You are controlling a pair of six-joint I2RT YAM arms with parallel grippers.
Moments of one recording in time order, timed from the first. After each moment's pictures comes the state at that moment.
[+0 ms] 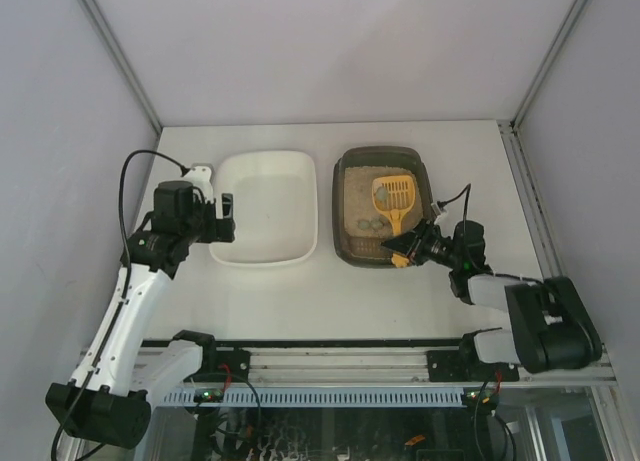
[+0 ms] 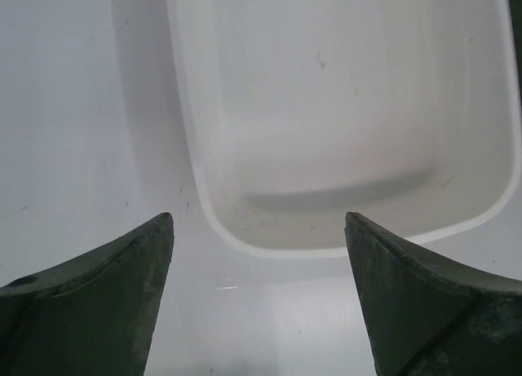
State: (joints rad) left arm -0.17 0.93 0.99 -0.72 -0.06 -0.08; right arm 0.16 1.27 0.27 0.68 -0.80 1.03
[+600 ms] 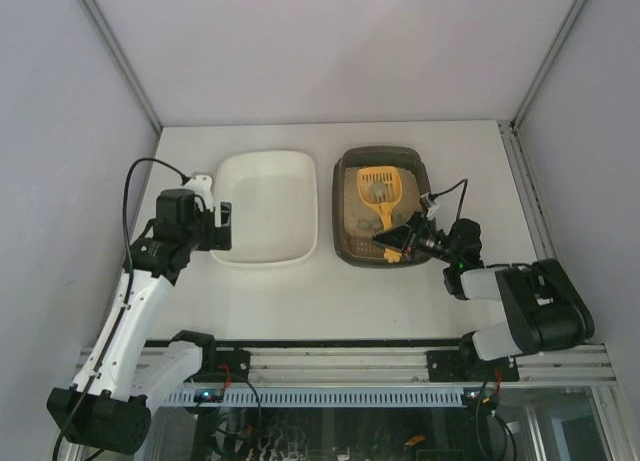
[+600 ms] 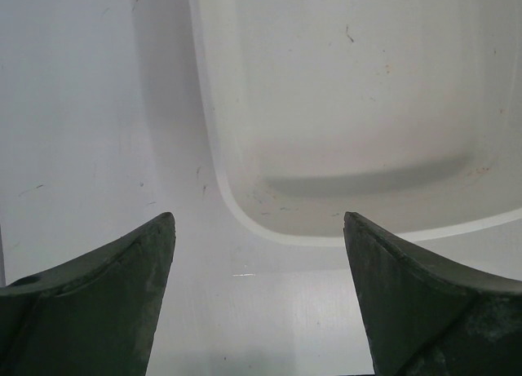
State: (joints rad) left arm -0.17 0.90 0.91 -0.73 -0.11 -0.04; right arm 0.20 1.49 0.28 1.16 -0.90 1.33
